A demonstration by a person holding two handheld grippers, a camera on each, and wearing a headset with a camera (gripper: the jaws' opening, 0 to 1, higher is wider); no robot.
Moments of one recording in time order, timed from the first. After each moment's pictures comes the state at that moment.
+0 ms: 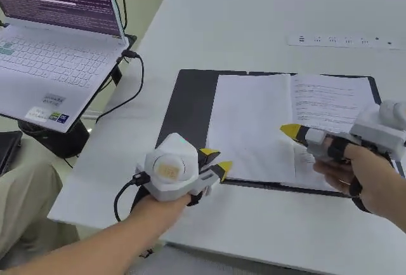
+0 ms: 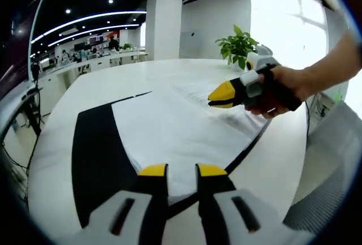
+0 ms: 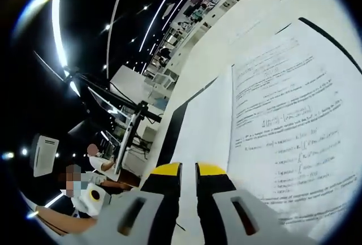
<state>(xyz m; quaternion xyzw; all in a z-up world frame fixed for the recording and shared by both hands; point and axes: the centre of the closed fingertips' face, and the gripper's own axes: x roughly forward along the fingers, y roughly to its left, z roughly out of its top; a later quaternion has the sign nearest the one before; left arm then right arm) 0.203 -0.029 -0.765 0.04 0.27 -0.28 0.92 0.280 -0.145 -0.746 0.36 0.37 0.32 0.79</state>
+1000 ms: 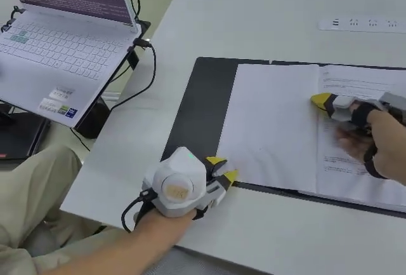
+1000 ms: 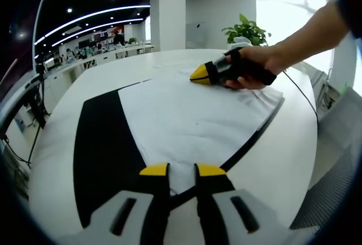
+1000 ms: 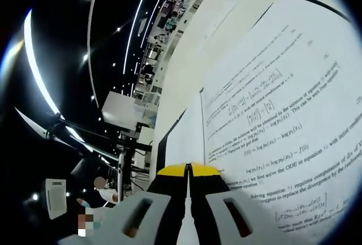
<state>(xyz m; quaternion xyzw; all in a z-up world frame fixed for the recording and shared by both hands) 0.198 -0.009 -0.788 0.06 0.28 -0.26 0.92 0.372 -0.142 -0.775 0.47 0.38 0.24 0.76</state>
